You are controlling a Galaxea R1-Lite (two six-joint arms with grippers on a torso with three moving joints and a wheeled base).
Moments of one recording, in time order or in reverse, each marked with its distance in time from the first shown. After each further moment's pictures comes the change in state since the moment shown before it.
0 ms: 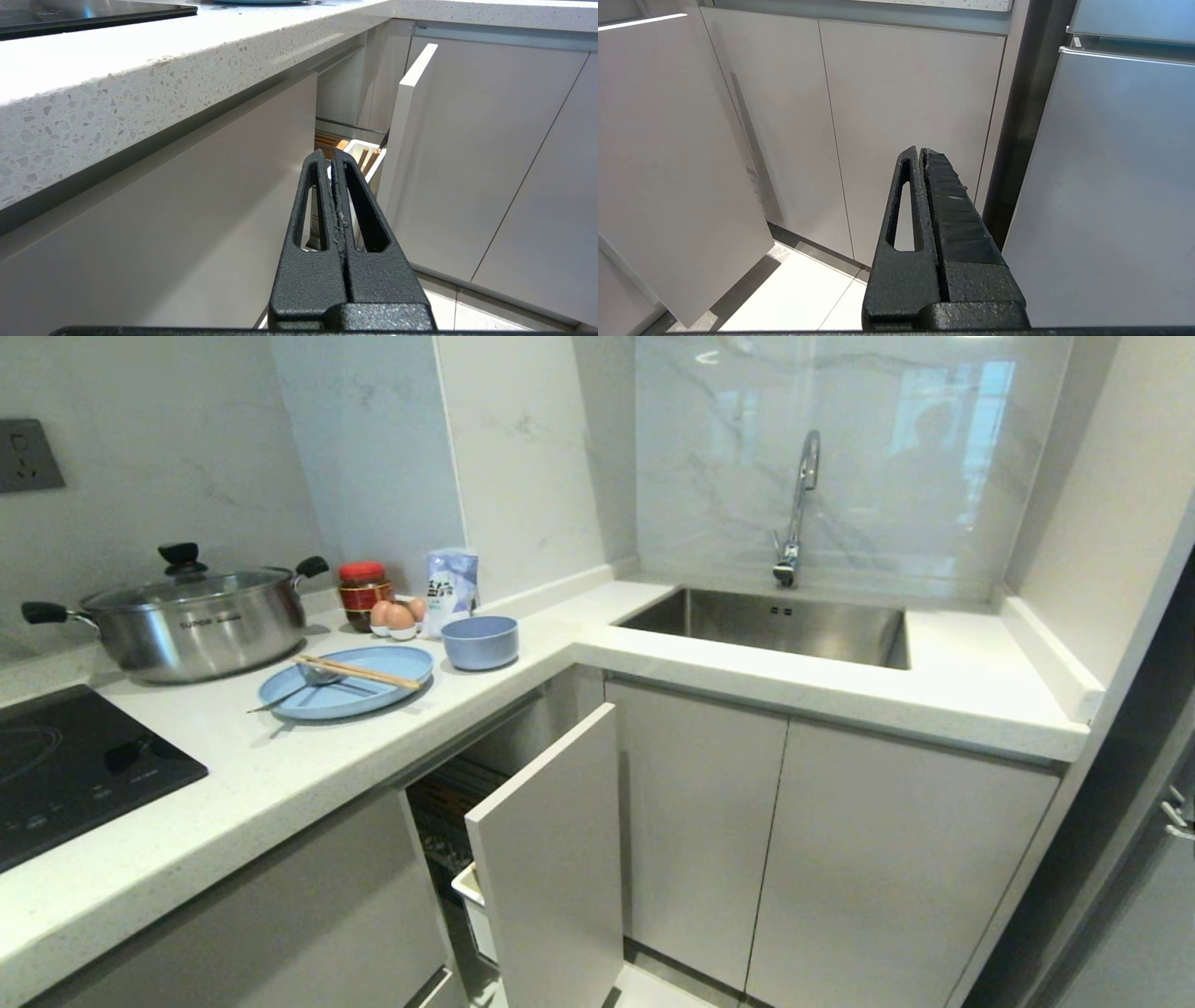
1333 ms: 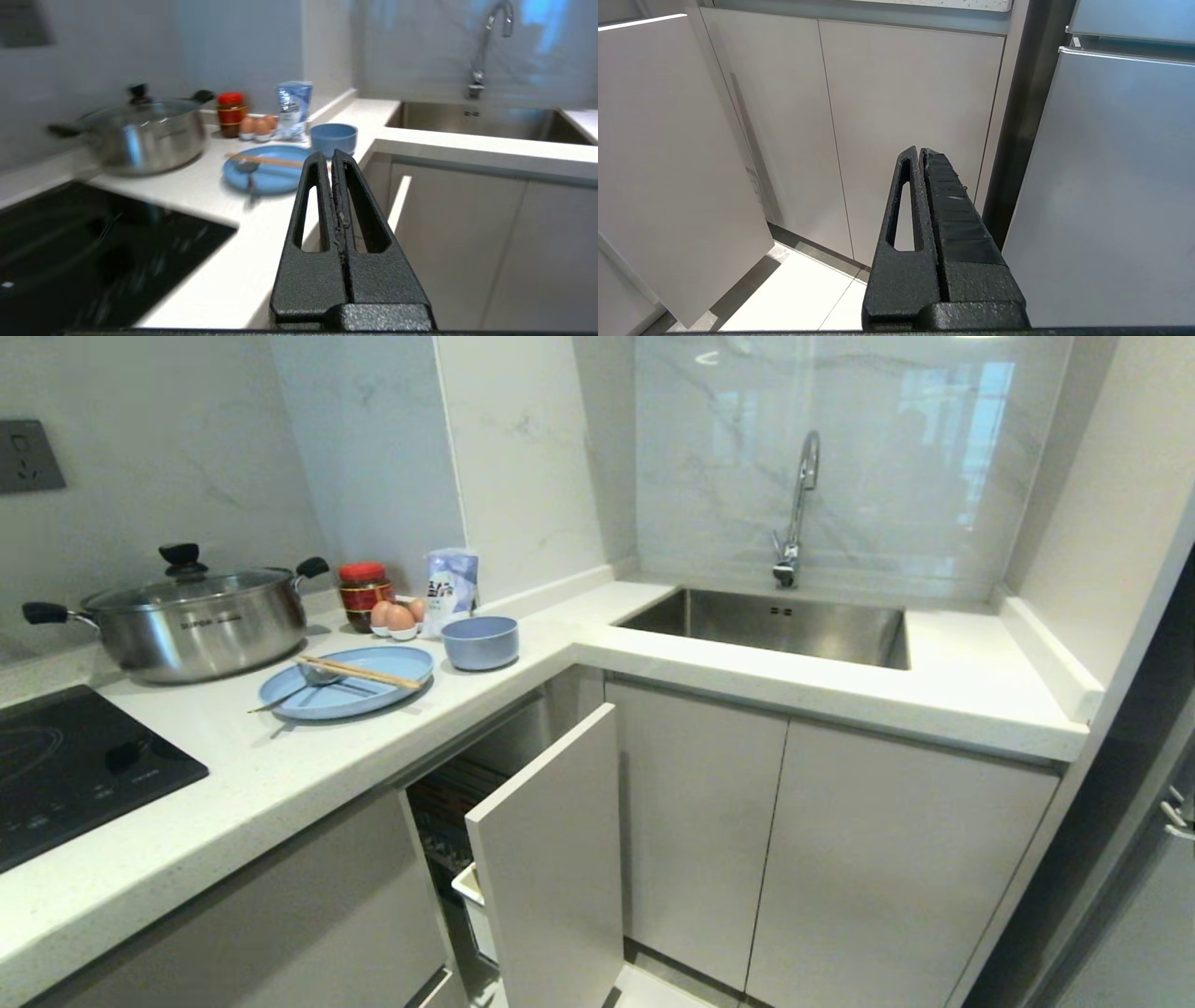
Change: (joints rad) left arm -0.030 0.532 -0.976 0.321 -0.017 0.074; right arm 0.000 0.000 0.000 0.000 0.000 0.000
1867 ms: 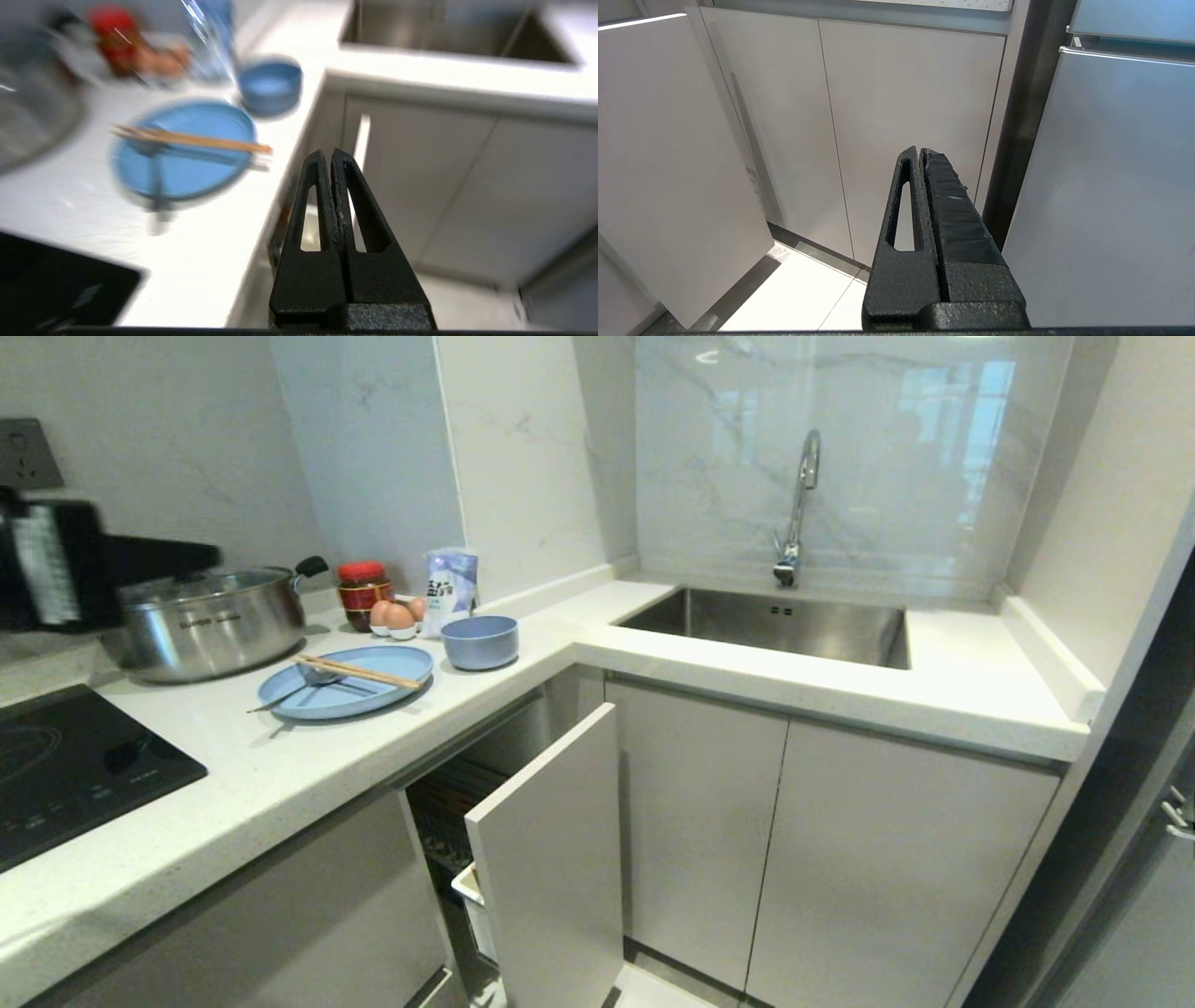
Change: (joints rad) left arm -0.270 0.697 -0.315 0.023 0.085 -0.035; right arm 0.000 0.000 0.000 0.000 0.000 0.000
